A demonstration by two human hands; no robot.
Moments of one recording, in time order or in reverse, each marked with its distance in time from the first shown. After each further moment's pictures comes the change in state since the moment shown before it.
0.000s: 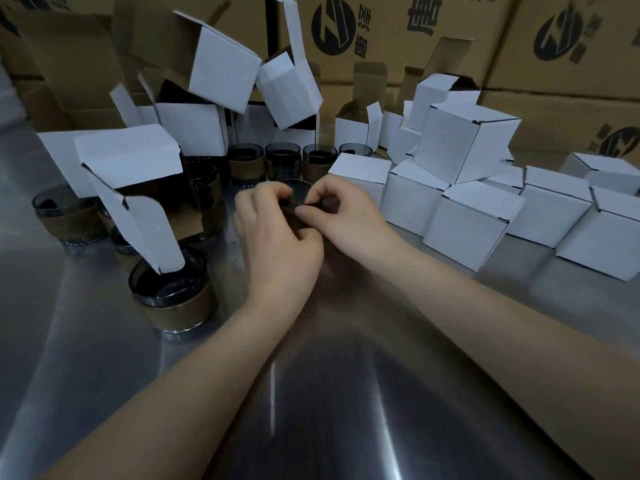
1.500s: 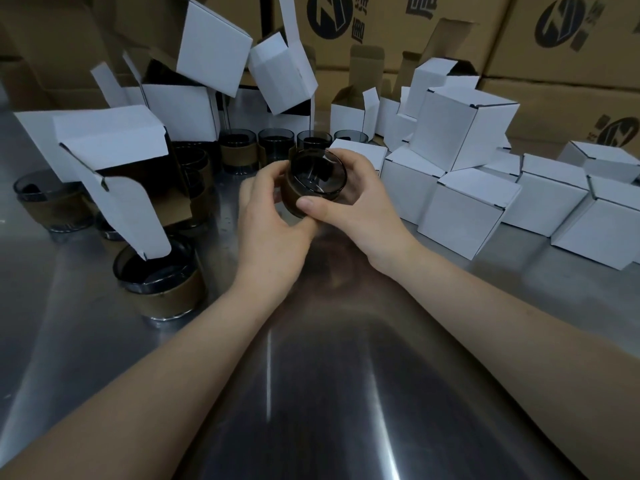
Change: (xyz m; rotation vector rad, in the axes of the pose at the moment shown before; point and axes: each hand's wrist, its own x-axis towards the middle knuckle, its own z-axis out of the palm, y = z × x) left_hand 0.003 -0.005 0.000 -0.192 -0.097 -0.003; right_hand -0.018 0.011 -0.013 0.389 0.057 0.007
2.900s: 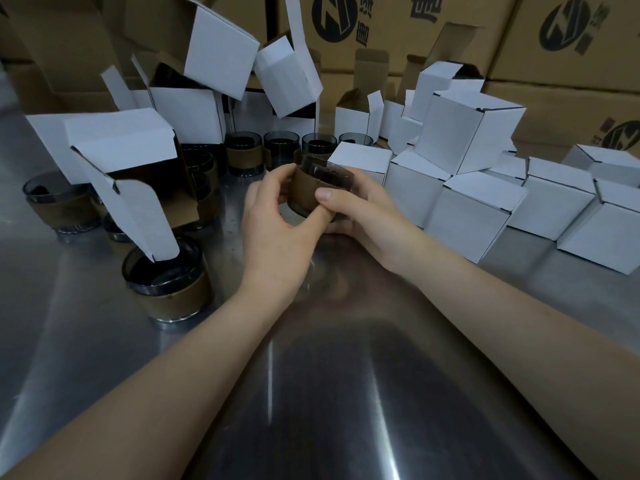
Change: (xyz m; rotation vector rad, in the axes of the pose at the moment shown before) left_hand -0.003 0.003 -0.001 -0.067 0.004 -0.001; right_hand 0.007 0.002 -0.007 0.168 -0.145 0.234
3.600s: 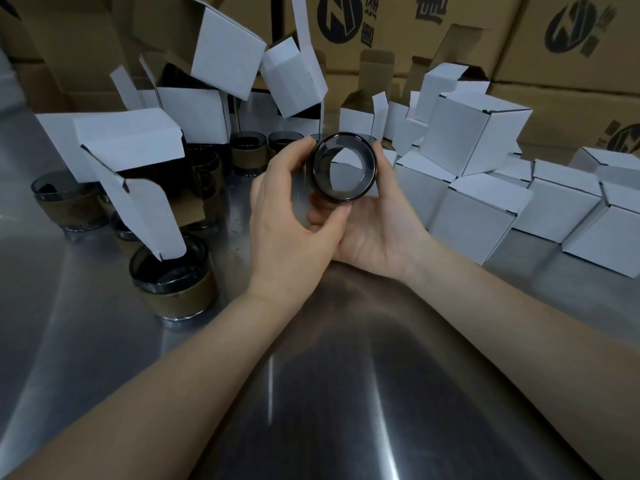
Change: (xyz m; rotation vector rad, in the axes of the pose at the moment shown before) left_hand -0.008 0.013 -0.005 0.025 0.043 0.280; right_hand 0.005 0.002 -0.001 0.651 -0.243 0.335
